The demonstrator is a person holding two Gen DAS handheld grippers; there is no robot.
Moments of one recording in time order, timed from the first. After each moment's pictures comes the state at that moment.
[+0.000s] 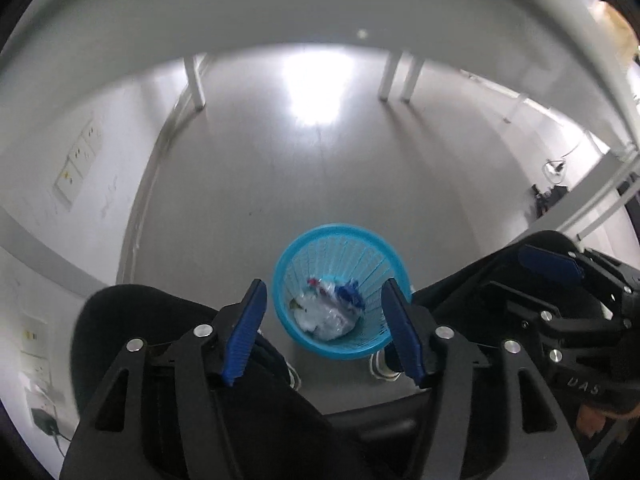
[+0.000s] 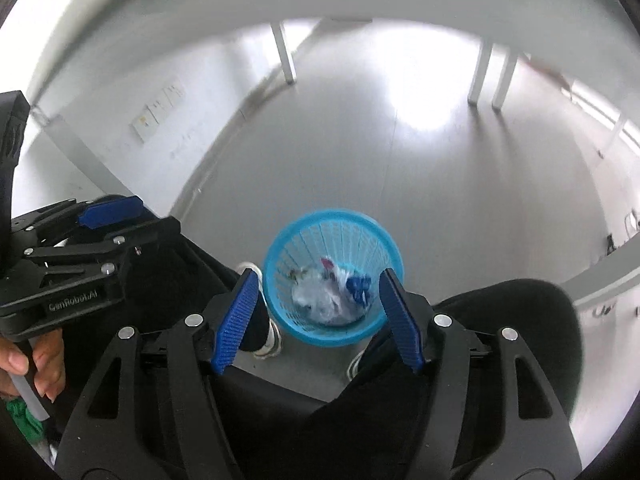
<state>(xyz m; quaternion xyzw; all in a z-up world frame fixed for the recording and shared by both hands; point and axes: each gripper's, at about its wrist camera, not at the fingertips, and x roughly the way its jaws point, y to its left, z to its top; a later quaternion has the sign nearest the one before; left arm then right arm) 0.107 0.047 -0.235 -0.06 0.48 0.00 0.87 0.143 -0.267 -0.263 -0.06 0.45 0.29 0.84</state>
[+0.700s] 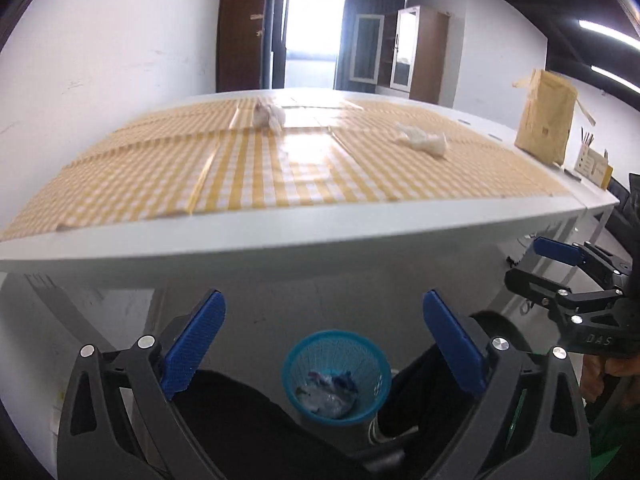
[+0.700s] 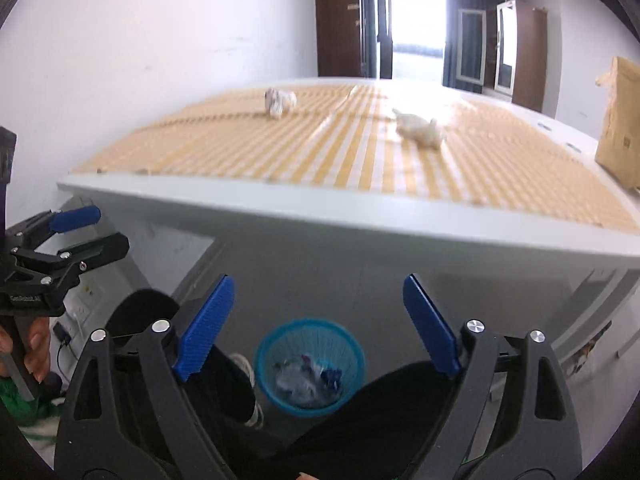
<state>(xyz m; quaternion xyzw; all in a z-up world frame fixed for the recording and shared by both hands) 0.050 0.049 -0.103 -0.04 0.30 -0.01 0.95 0.091 -0.320 -0.118 -0.03 0.26 0.27 0.93</state>
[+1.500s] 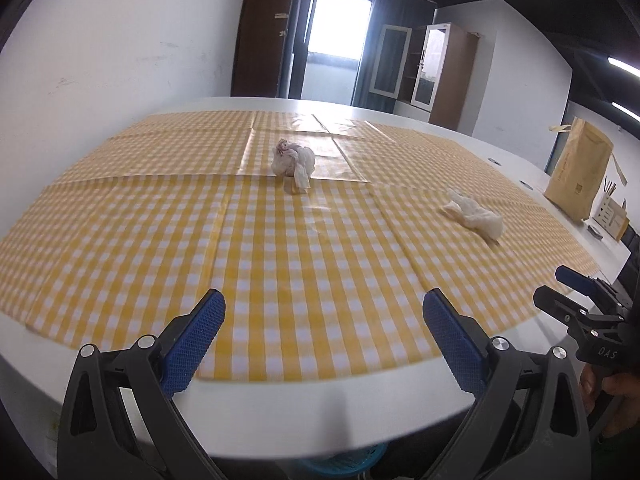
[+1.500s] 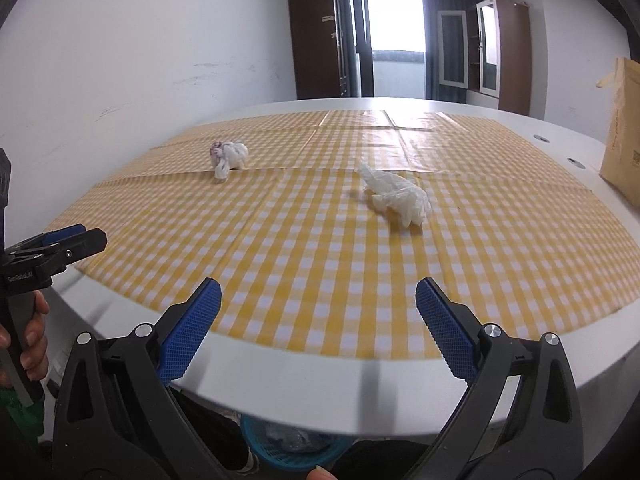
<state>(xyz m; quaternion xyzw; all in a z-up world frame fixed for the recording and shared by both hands) 0.168 0.098 -0.057 -0.09 0.30 0.00 0.95 0.210 -0.315 -0.076 0.00 0.25 0.24 0.94</state>
